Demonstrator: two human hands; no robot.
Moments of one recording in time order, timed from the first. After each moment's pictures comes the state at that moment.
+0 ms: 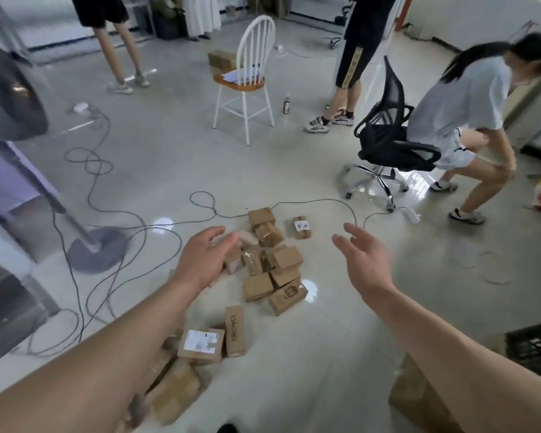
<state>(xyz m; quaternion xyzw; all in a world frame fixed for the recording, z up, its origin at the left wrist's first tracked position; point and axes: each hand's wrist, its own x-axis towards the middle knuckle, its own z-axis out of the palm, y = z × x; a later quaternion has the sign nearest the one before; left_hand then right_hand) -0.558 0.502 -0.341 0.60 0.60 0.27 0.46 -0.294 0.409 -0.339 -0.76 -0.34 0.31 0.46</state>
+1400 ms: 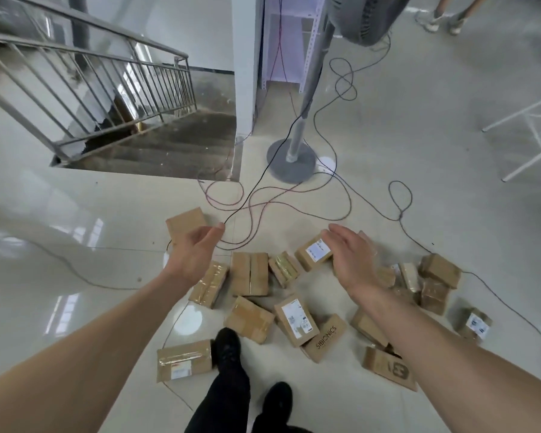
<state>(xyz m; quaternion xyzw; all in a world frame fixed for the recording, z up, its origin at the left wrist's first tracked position) -0.912 0.465 -0.479 0.14 0.81 0.41 0.40 -0.695 0.629 -0.466 -0.54 -0.63 0.54 0.14</state>
